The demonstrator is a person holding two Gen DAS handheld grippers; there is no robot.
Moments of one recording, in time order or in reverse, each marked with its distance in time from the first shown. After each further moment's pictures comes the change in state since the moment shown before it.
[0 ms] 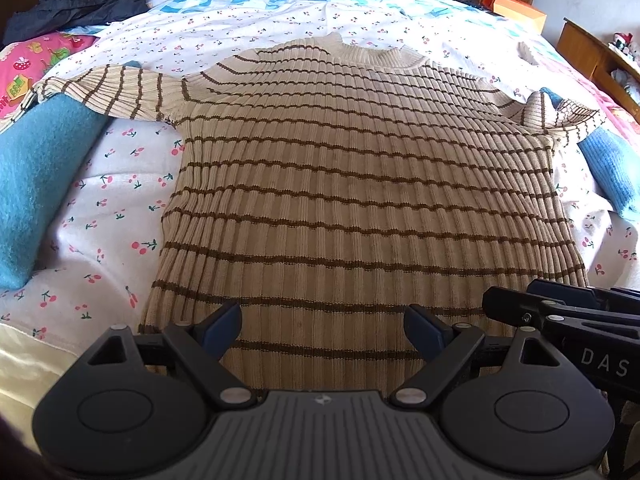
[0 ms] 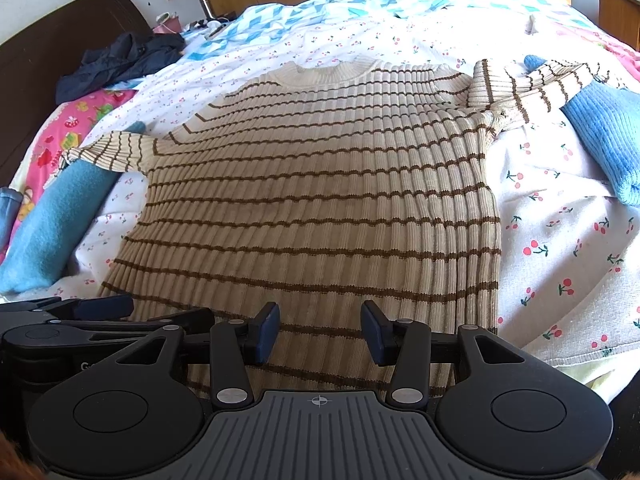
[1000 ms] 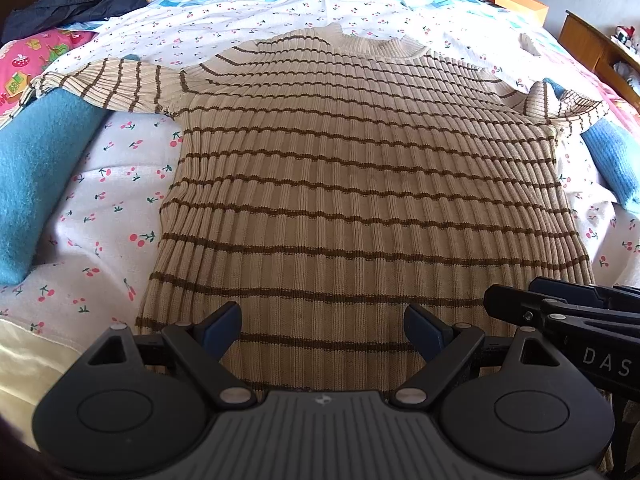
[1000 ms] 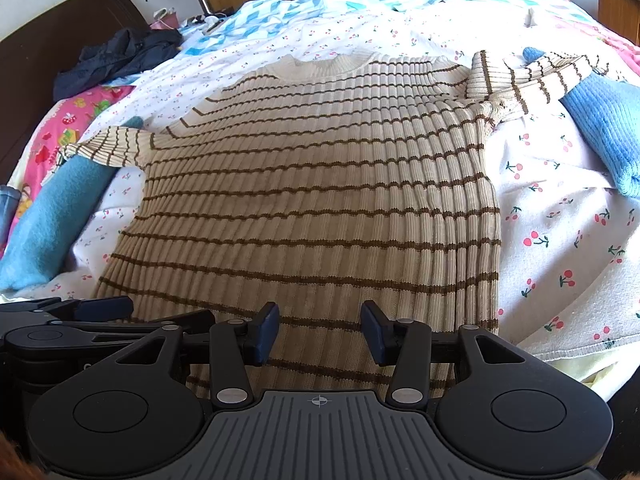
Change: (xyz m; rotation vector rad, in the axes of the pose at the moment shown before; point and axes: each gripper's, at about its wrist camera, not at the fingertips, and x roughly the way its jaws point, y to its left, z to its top) left arm 0.003 -0.001 -0.003 0.005 0.017 0.007; right arm 0.003 -0.001 -0.001 0.006 0.018 -0.002
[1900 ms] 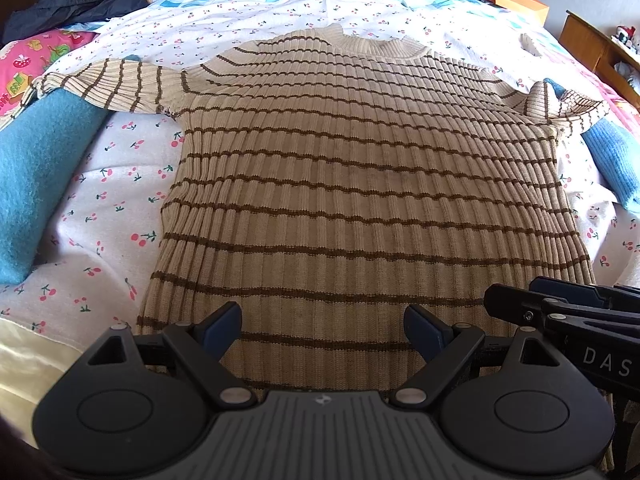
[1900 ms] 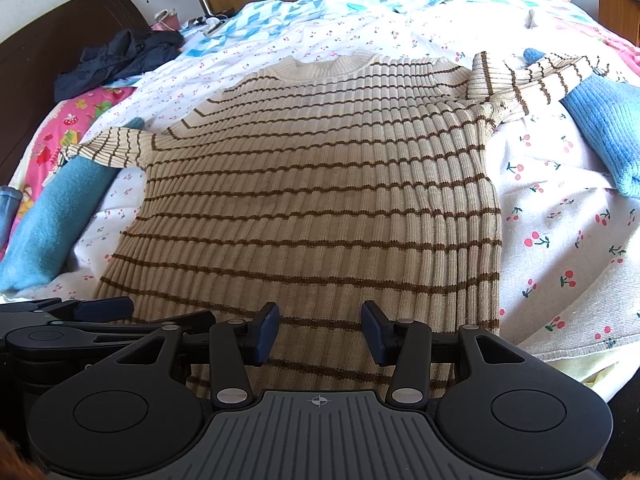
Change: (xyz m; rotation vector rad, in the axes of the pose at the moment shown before) left arm -0.001 0.001 0.000 0.002 0.002 0.004; right arm 0.000 0.001 -0.001 0.002 -0.001 -0.001
